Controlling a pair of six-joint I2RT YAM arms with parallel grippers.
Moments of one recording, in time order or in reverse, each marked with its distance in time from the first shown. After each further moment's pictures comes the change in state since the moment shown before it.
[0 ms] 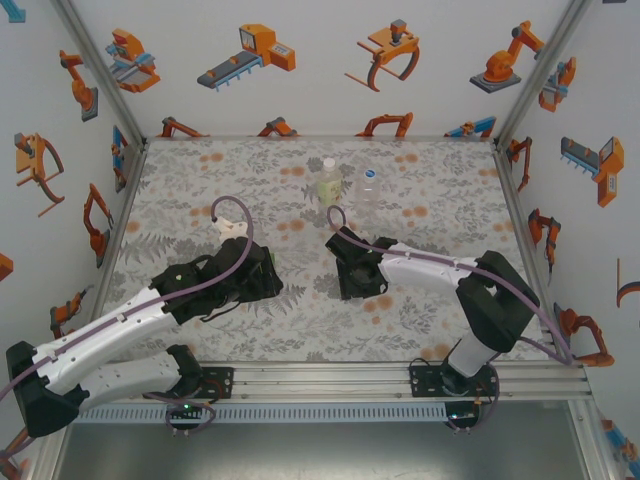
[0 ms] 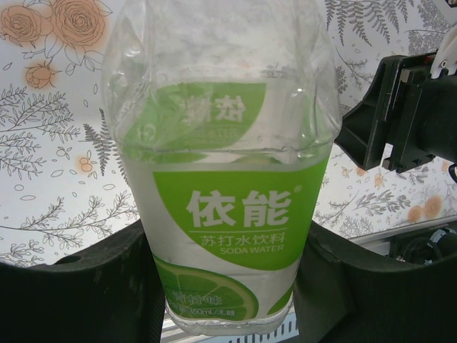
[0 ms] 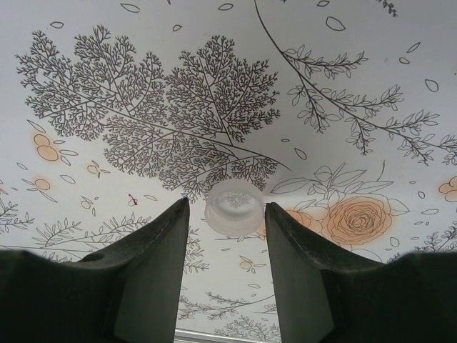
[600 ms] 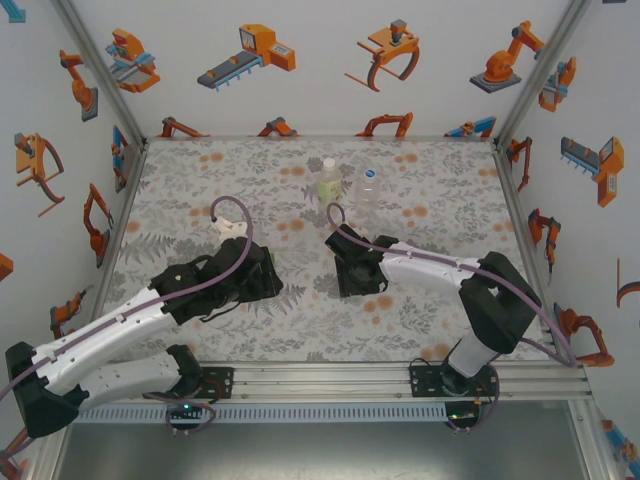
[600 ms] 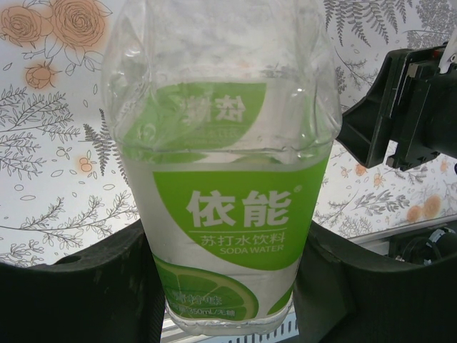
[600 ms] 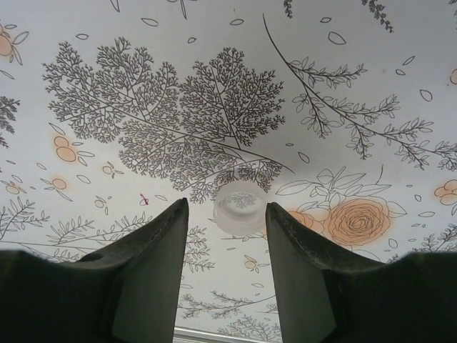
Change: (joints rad) left arm 0.000 -0.003 0.000 0.000 0.000 0.000; right arm 0.000 -0.010 0.014 -0.002 0.003 -0.007
